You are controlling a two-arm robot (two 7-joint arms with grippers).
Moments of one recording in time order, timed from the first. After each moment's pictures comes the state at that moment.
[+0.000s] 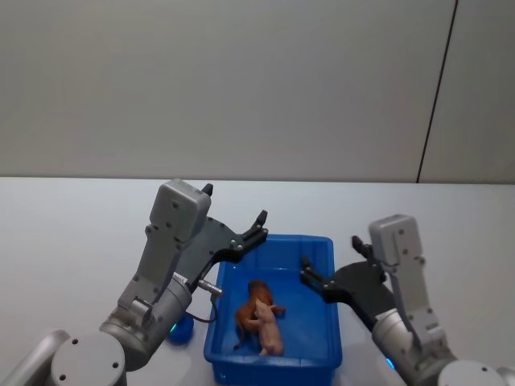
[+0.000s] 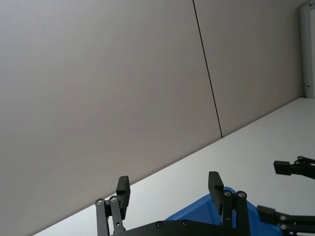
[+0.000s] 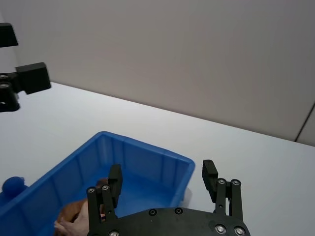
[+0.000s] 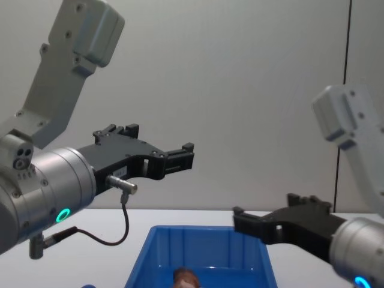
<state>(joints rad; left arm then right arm) -0.24 0.38 0.45 -1.63 -0.20 0.01 -0.01 0.13 0.06 -0.34 -1.49 0.02 0.10 0.07</state>
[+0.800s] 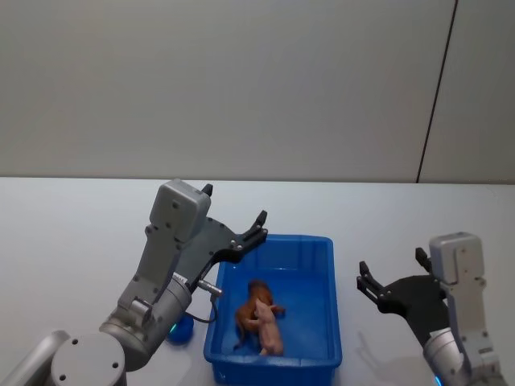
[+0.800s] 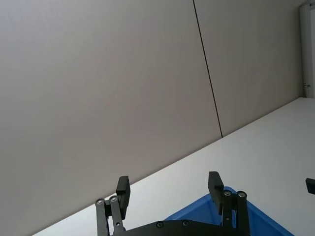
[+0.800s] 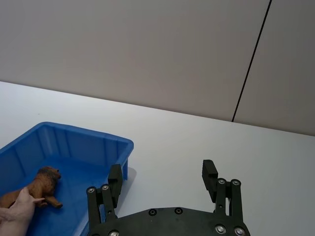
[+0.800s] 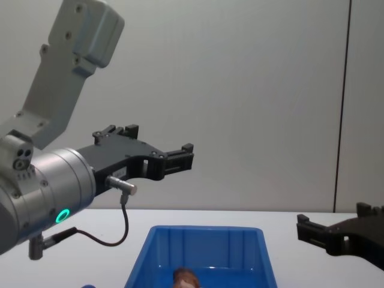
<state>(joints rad) -0.24 0.38 0.45 -1.63 -0.20 0.01 -0.01 0.01 0.14 -0.29 -1.60 0.05 0.10 -0.08</state>
